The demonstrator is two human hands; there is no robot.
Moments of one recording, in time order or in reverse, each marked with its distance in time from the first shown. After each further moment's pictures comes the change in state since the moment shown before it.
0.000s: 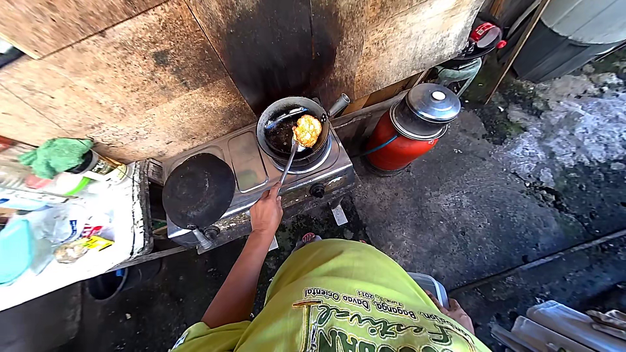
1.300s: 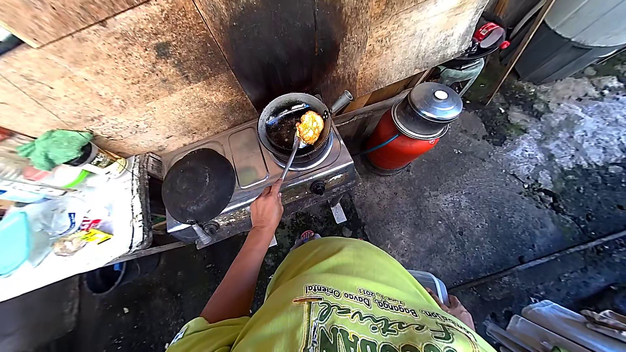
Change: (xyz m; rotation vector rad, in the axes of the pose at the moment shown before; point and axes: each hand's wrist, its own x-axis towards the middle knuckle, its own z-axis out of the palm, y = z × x) left_hand -0.002 -0.003 0.005 0.017 0.032 0.022; right_hand 0.107 0.088 0.034 -0.074 0.089 -0.086
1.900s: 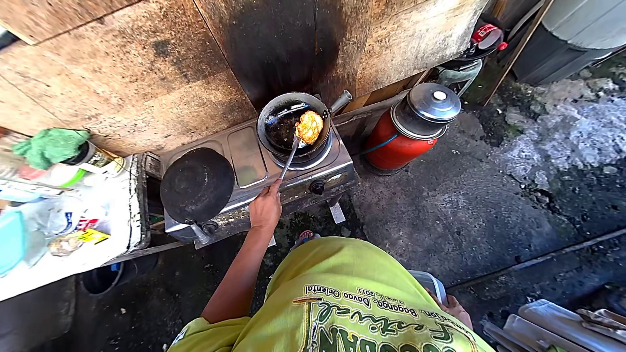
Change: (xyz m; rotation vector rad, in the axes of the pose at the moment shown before) left_hand 0.001 -0.003 0.003 -0.011 0.019 -0.003; right_hand -0.006 -0.005 -0.004 -0.013 -0.014 0.002
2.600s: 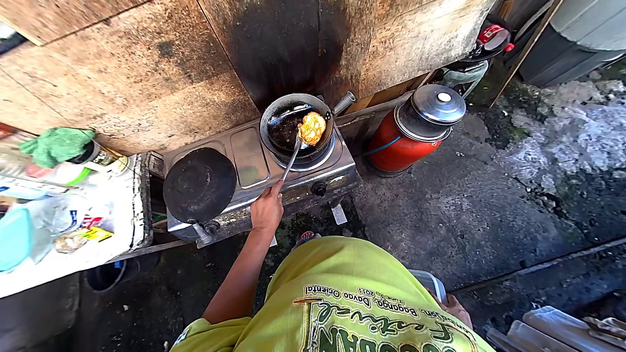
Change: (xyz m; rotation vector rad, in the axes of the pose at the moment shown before) left_hand 0.000 -0.003 0.004 -0.032 0.046 0.020; right_hand 0.009 -0.009 0.000 -0.001 -0.008 -0.001
